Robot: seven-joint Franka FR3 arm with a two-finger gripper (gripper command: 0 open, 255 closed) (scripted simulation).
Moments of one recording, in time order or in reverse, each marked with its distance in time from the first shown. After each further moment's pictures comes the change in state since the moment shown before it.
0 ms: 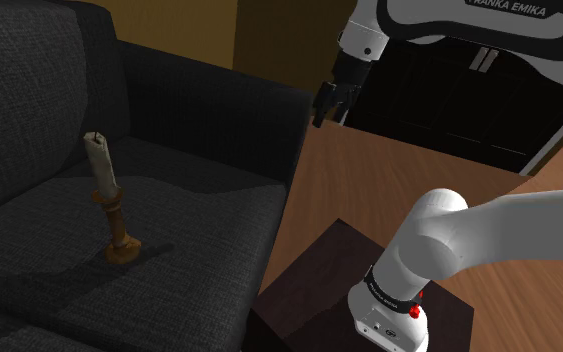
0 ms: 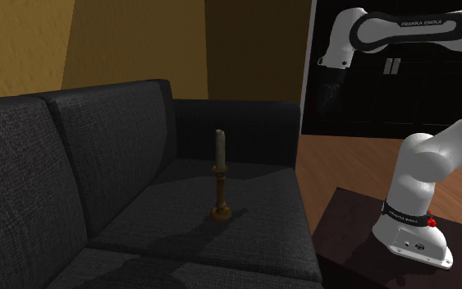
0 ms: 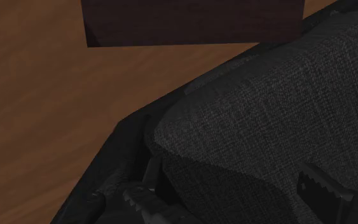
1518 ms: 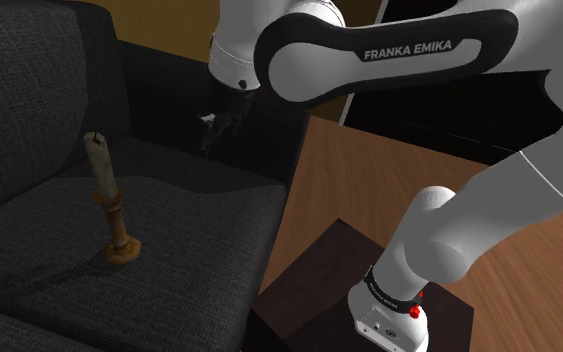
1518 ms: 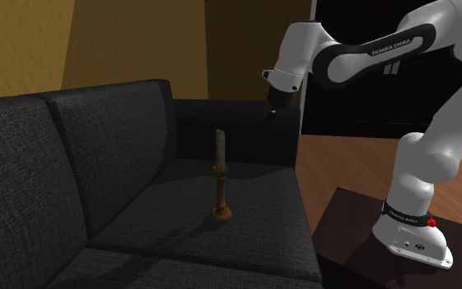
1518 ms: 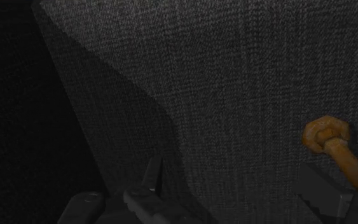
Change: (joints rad) arm 0.146 0.418 0.411 0.137 -0.045 0.440 0.208
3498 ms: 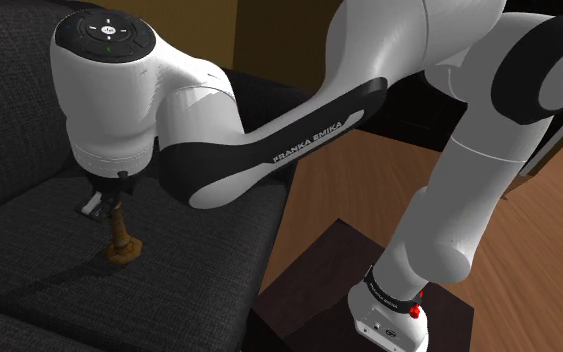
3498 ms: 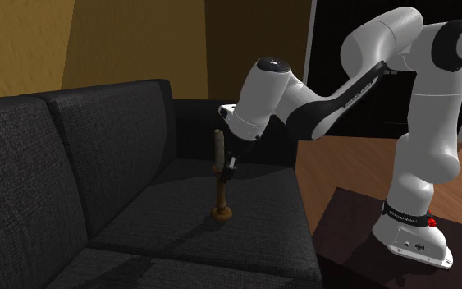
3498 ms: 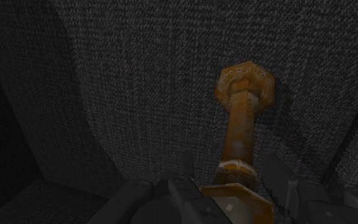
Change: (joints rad) arm 0.052 0.507 0.275 0.264 -0.513 0.154 0.388
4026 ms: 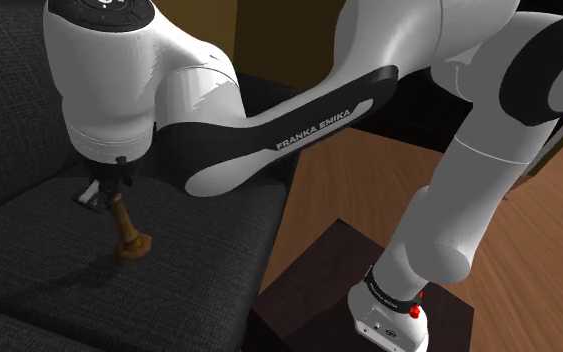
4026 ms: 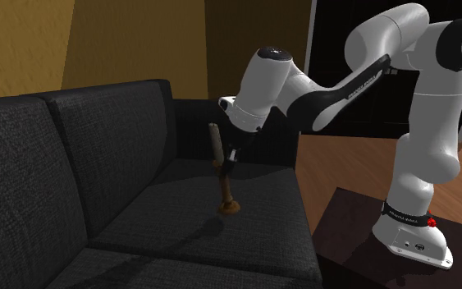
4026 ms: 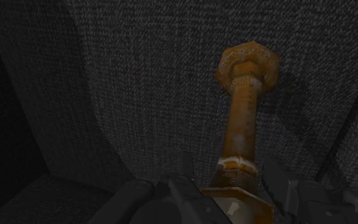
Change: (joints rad) arm -0.005 -0.027 0.003 0.025 0.041 -0.037 -0.042
